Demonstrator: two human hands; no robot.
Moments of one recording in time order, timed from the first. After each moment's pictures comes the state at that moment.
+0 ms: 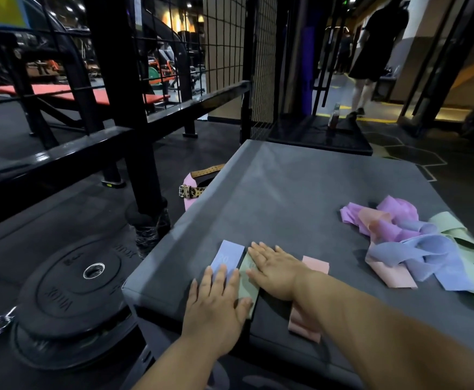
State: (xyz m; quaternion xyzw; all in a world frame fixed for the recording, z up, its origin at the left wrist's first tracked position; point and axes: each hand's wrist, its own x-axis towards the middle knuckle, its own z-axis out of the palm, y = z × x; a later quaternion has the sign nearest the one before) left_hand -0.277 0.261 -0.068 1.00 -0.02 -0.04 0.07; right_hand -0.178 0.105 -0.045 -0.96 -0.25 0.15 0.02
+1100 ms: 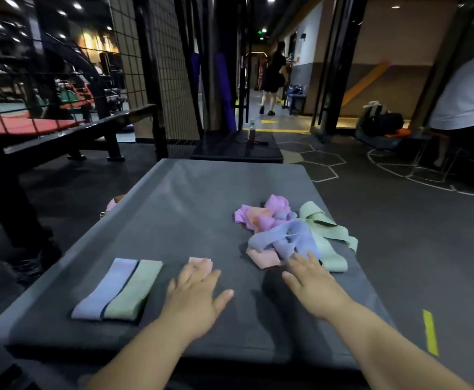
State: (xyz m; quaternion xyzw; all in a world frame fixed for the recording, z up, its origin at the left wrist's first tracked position) left_hand -0.290 0.101 -0.007 0.98 -0.14 -0.05 0.09; right_hand -0.309 -0.154 -0.012 -0.99 0.03 0.04 0.13
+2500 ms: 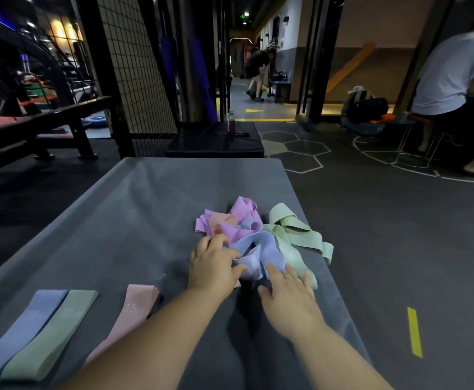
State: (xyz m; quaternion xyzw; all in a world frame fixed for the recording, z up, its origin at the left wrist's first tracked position) left_hand -0.189 -0.057 -0.020 0.96 -0.19 0.12 0.17; right_hand -0.283 -0.192 -0.016 -0.98 0.11 0.01 0.18
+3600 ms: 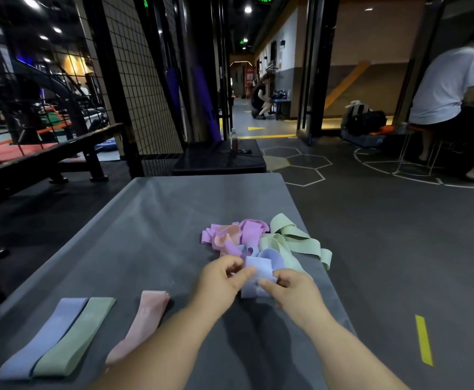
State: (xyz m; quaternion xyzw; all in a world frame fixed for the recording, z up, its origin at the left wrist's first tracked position) left_hand -0.240 -0.044 0.011 0.84 -0.14 0.02 0.52; right_hand -0.299 -0.194 0.004 -0.80 0.14 -0.07 0.58
